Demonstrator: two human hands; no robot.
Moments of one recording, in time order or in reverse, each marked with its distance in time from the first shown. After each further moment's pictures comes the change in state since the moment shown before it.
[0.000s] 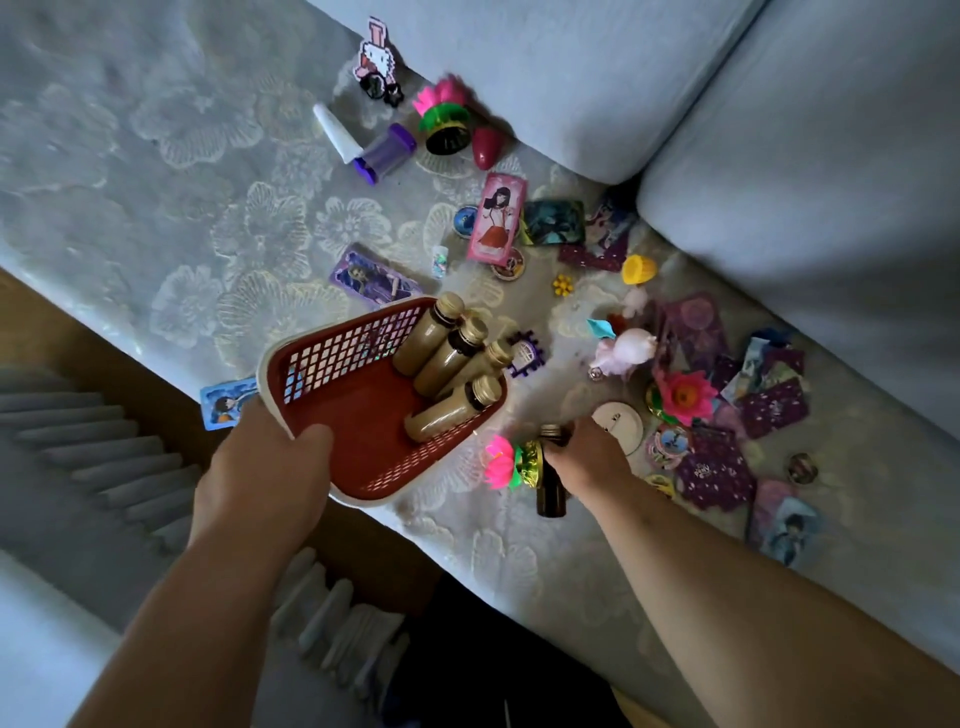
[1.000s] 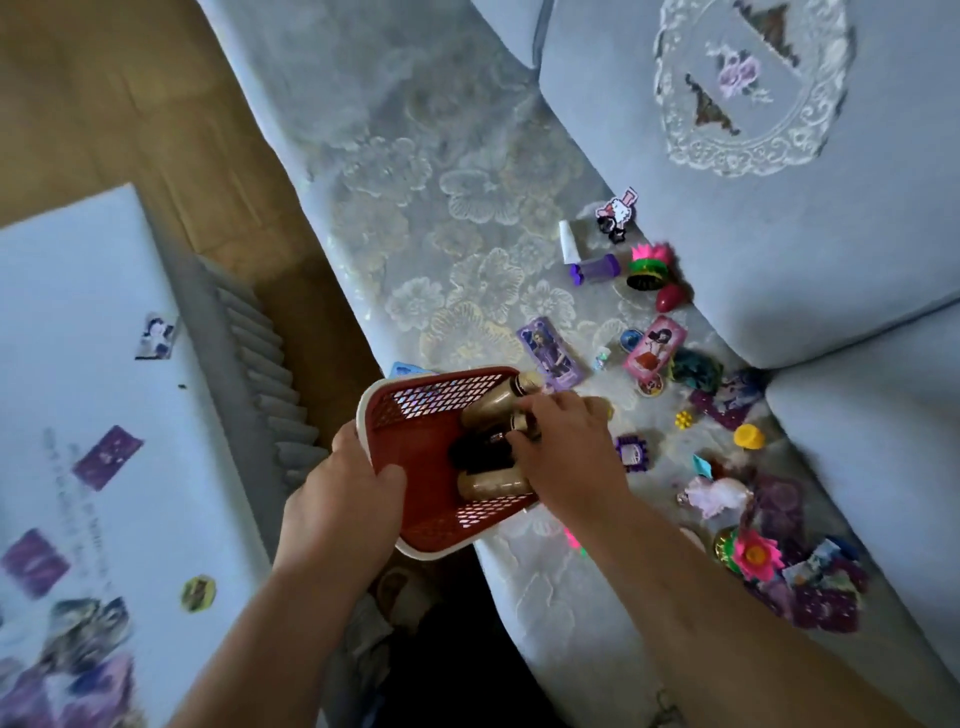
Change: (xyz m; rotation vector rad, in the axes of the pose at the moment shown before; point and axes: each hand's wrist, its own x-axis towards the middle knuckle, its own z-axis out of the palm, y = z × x) left_hand -0.064 -0.099 -0.074 -0.220 0.158 -0.136; right_hand -0.162 -0.187 -0.021 -0.390 0.155 -0.843
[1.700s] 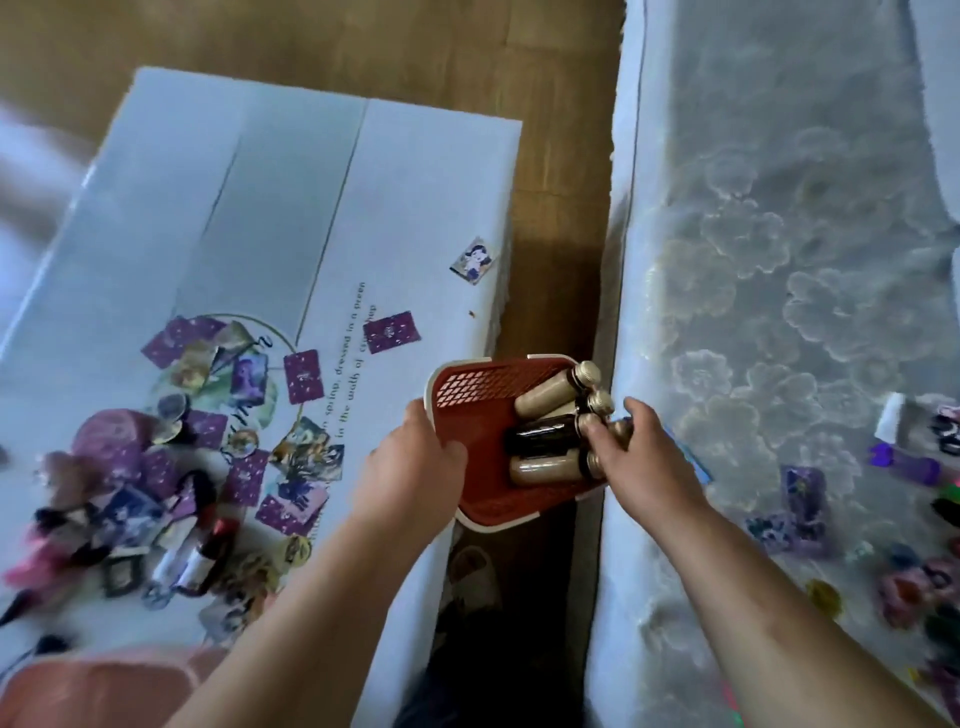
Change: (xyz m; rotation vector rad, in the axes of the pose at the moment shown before) left_hand 0.032 -0.214 -0.103 -0.327 0.116 -0.407; right_hand 0.023 -0.229 0.103 -0.007 -0.345 -0.146
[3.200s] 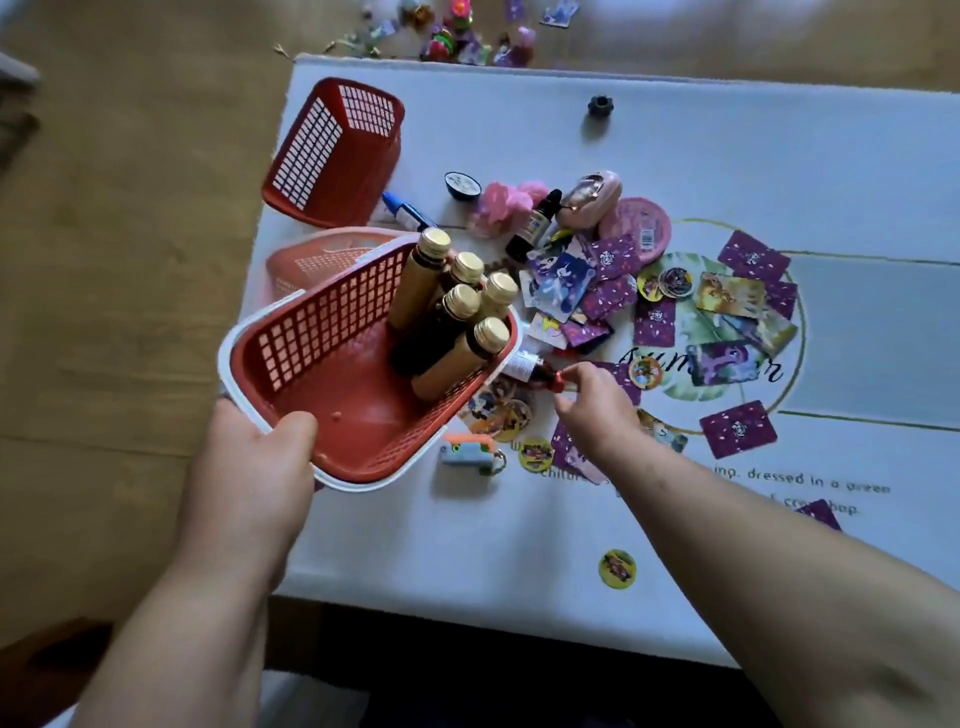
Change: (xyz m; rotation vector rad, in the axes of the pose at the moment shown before) left_hand -0.154 -0.301 0.027 -1.123 1.005 -1.400; right_hand -0.052 -0.215 0.409 -0.988 -0.832 -1.106
